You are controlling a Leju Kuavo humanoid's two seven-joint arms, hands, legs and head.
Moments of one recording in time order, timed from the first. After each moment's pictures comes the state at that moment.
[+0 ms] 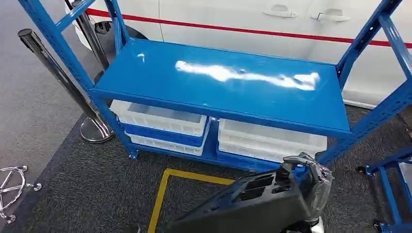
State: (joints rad) left arm -0.12 -0.23 0.86 -0.22 -0.98 0.11 -0.43; right arm 0.18 0.06 0.26 -1.99 0.33 -0.64 -0.62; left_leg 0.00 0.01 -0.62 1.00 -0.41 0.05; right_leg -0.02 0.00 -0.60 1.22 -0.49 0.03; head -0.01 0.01
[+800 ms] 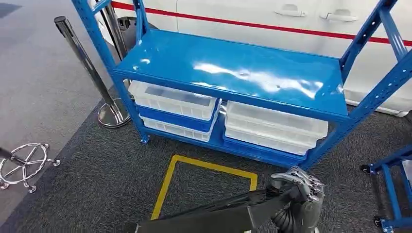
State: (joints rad) left arm -0.13 -0.22 0.86 -0.22 -0.99 0.12 -0.46; right arm 0.24 0.05 0.29 -2.00 0.49 -0.70 -0.68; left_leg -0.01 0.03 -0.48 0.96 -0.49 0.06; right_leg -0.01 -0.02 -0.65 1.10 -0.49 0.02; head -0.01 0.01
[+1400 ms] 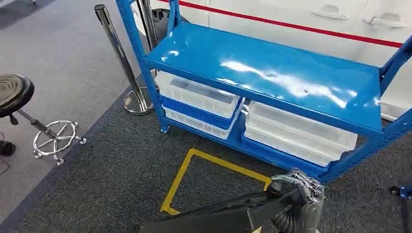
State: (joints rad) left arm -0.13 -0.22 0.86 -0.22 -0.99 0.12 -0.46; right arm 0.25 0.05 0.29 -2.00 0.49 -0.70 -0.68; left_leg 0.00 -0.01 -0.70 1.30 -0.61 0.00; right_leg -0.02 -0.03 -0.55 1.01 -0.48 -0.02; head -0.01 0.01
